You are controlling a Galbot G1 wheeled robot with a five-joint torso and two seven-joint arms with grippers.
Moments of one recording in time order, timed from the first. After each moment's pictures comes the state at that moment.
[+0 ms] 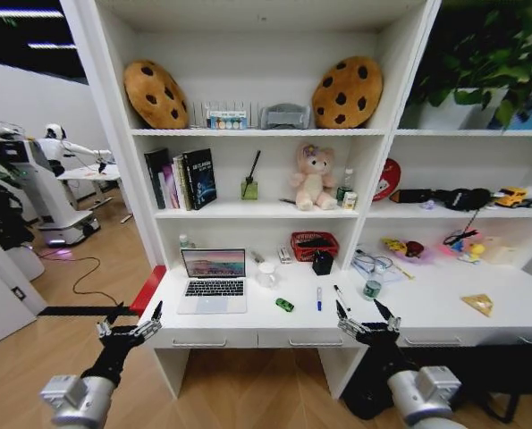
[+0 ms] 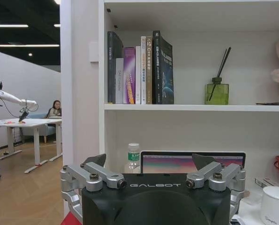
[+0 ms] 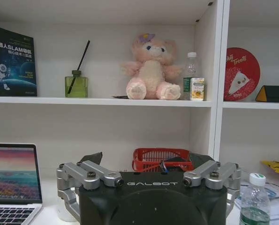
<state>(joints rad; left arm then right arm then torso) 1.82 -1.35 -0.87 -2.40 -0.40 0.15 0.04 -1.82 1.35 0.71 2.47 0.27 -0.23 0.04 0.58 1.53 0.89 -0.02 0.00</state>
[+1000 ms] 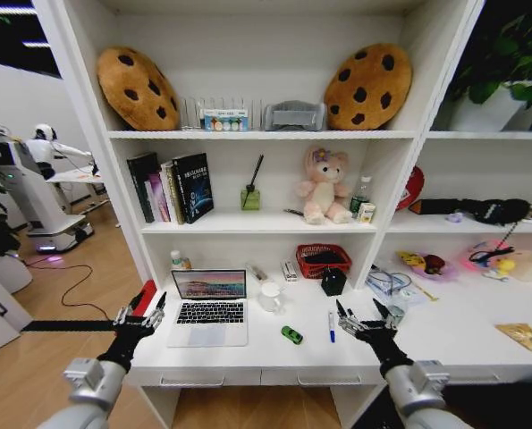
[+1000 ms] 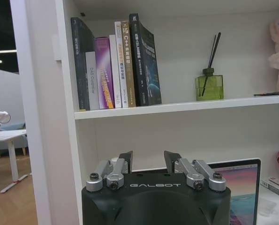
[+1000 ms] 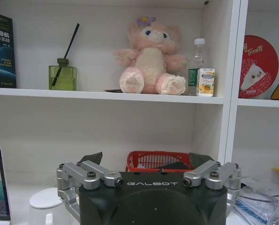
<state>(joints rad) 1.68 -1.17 -0.81 -2.33 -0.42 0.22 0.00 -1.74 1.30 0.72 2.38 0.29 -0.23 0.05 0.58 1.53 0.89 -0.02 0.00</state>
